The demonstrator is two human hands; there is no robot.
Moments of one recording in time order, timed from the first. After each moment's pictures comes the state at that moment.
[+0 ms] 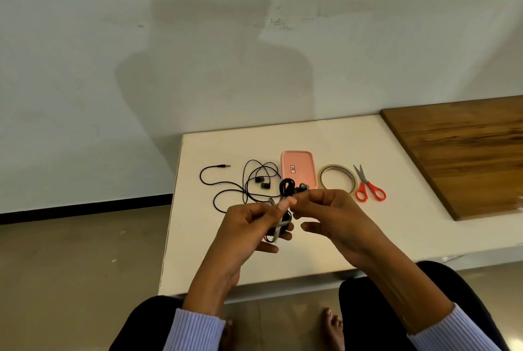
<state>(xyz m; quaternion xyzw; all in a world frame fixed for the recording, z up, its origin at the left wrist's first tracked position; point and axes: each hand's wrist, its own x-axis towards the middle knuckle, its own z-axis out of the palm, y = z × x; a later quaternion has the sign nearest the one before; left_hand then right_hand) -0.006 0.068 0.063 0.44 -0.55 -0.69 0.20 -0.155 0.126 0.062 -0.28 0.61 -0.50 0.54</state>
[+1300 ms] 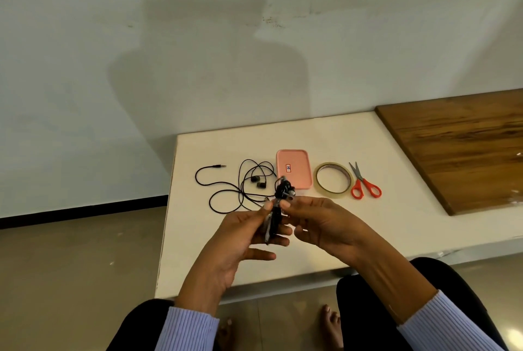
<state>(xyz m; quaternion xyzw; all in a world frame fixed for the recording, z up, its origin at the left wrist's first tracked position) -0.007 0.064 0.055 0.44 -0.49 -0.74 0.14 -0.158 0.118 0.047 -0.16 0.52 -0.50 0.68</state>
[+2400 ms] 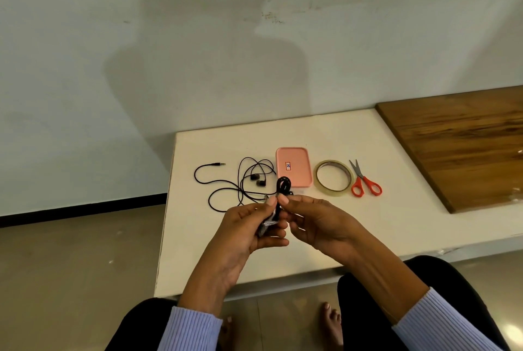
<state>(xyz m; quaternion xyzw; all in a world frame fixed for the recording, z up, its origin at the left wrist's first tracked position) -0.012 0.065 0.053 0.43 -0.45 -0.75 0.21 -0.155 0.116 0.039 -0.12 0.51 -0.52 0.68</state>
